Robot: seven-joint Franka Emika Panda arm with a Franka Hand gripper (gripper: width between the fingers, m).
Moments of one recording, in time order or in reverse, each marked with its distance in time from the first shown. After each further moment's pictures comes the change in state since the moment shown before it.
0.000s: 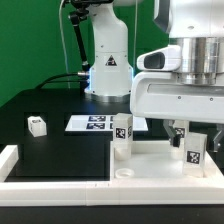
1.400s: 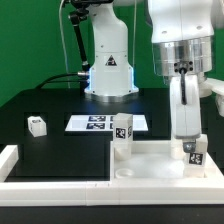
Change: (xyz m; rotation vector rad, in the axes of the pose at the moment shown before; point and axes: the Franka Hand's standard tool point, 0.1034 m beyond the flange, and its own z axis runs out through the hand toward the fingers) arm -0.006 0.009 0.000 0.032 -0.129 1.374
